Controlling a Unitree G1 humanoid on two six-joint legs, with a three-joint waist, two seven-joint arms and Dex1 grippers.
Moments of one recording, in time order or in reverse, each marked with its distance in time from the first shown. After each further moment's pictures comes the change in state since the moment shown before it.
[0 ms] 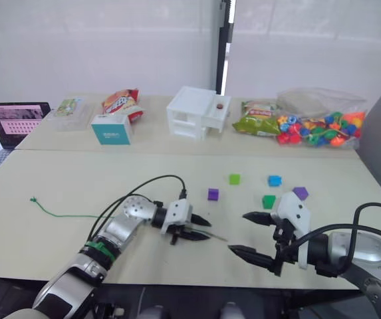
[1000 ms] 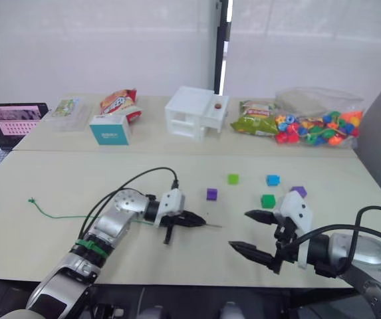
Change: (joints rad) left arm 0.033 0.082 0.098 -0.218 -0.073 0.198 -0.016; right arm 0.025 0.062 -0.064 0.006 0.022 0.000 -0.036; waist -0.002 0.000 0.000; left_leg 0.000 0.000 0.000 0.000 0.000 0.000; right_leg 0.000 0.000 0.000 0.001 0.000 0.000
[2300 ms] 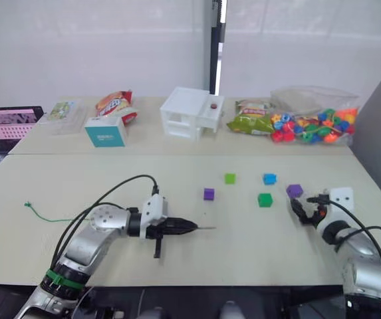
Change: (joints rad) left arm 0.259 0.075 0.047 -0.408 -0.094 0.219 0.134; right arm -0.314 0.286 0.027 0.906 -0.541 -0.499 -0.289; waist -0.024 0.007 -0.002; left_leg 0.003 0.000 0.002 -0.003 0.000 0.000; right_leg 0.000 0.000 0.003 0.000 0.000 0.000
